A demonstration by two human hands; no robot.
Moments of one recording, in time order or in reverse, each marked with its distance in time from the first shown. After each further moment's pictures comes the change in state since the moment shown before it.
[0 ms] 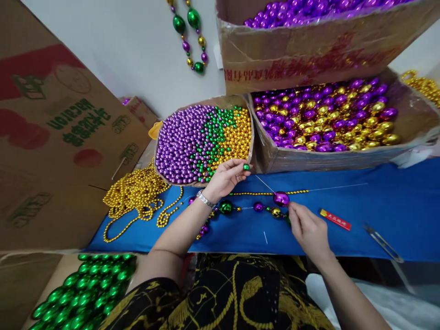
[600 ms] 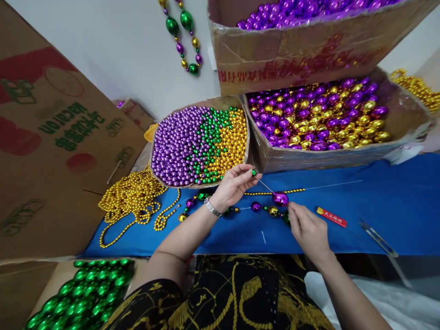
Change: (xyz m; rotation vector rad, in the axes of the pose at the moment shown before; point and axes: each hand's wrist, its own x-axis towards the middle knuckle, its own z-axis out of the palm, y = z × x) left_hand -0.010 -0.015 0.037 -0.187 0.009 -0.061; right_hand -0.005 0.002 -0.004 -0.050 -0.034 0.046
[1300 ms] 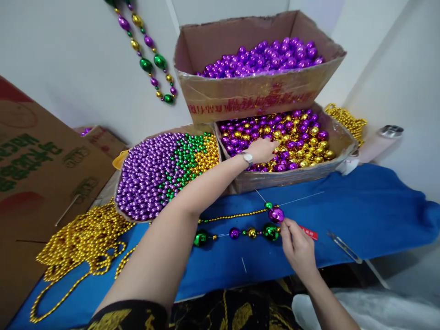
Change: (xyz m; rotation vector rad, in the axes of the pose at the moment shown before) left_hand 0.200 0.019 0.140 1.793 -0.472 0.543; right_hand 0.000 0.026 -0.017 0.079 0.137 0.215
